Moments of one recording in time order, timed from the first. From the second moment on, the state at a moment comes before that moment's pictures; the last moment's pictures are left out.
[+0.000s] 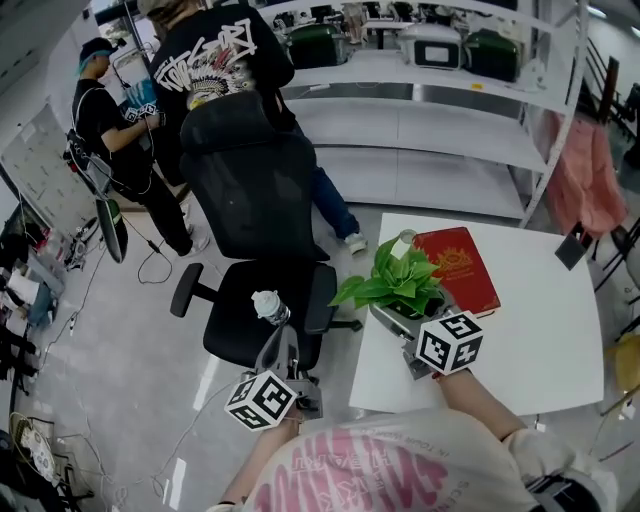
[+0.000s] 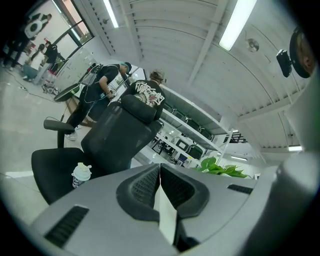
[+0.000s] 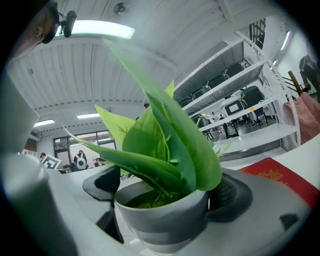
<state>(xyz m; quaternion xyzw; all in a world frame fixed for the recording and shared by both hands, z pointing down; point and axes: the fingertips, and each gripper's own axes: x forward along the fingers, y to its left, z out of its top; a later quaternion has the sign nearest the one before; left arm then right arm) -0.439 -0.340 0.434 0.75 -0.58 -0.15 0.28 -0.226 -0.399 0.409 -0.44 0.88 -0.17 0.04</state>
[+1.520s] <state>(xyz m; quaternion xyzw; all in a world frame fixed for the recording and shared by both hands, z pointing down) -0.424 -0.294 0.486 0.73 -0.59 -0.11 0.33 -0.234 -0.344 0.513 -0.41 0.88 -0.24 -0.07</state>
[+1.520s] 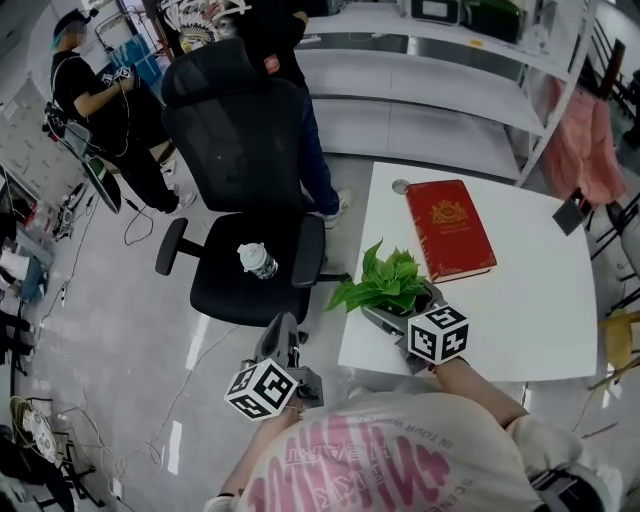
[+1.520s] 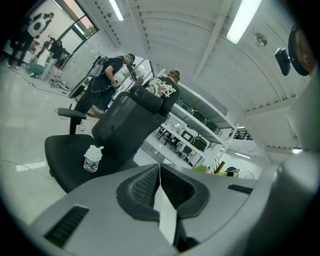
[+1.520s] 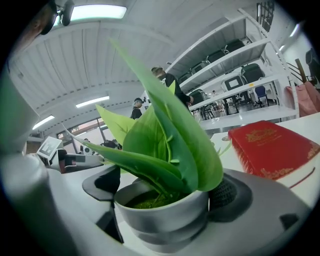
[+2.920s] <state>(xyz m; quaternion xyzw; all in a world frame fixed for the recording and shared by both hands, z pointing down) -0.436 -0.261 0.499 0.71 -0.60 -0.12 0.34 -0.224 -0.308 0.534 -0.43 0.87 -0.22 -0.12</state>
